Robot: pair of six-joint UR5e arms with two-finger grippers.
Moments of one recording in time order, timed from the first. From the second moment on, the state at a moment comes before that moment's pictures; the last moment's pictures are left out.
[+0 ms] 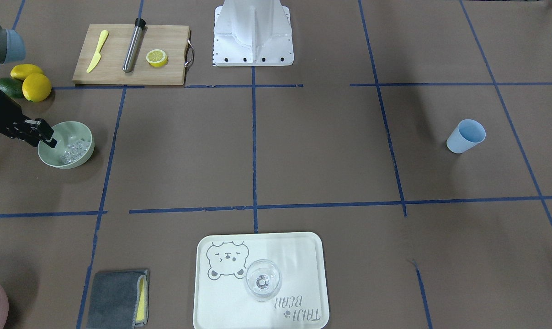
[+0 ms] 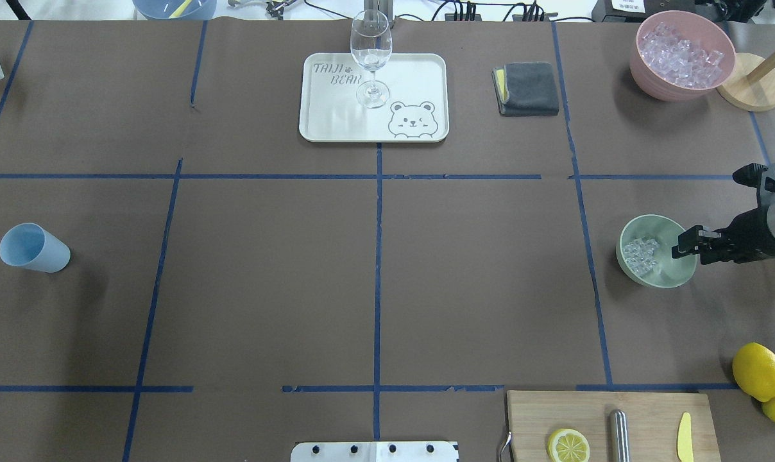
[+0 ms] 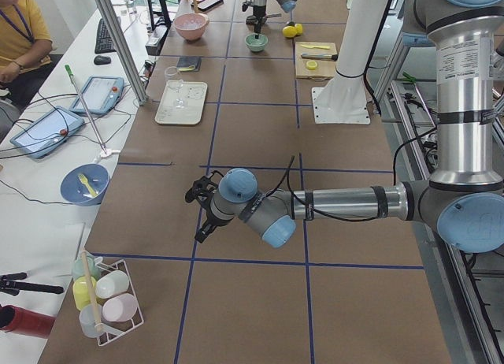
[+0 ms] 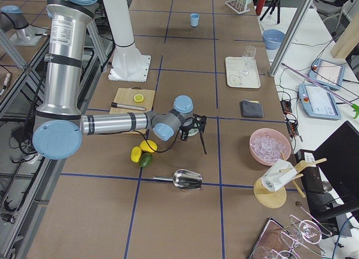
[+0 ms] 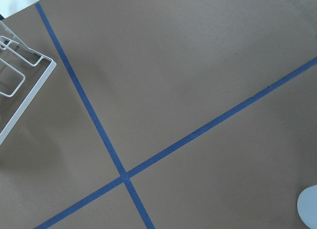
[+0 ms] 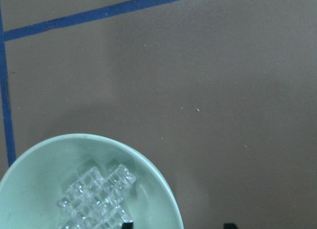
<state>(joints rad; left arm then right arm) -1.43 -1.45 -1.58 -2.35 -2.32 -0.02 0.93 -1.74 1.72 -0.83 2.20 1.09</state>
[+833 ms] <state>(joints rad) -1.42 -1.49 -1.58 -2.32 -2.30 -0.02 1.39 -1.77 1.69 -1.14 2.39 0.38</state>
